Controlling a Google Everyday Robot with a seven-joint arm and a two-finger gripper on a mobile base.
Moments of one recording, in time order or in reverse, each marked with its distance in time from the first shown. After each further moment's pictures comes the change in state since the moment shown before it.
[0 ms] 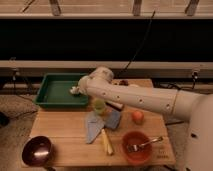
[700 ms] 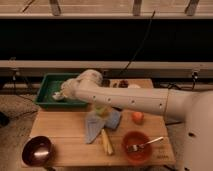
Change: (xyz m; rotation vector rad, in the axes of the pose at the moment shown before) arm -0.077 0.028 -0.021 -0.030 -0.152 -0.065
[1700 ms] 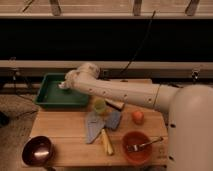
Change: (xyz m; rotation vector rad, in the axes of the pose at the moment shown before) arm 0.006 -0.060 0.043 0.084 0.052 0.010
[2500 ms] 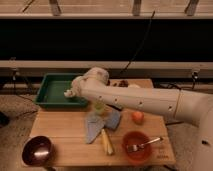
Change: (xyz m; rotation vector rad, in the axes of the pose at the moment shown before) arm 0.031 0.042 -0.060 -0.055 0.061 0.082
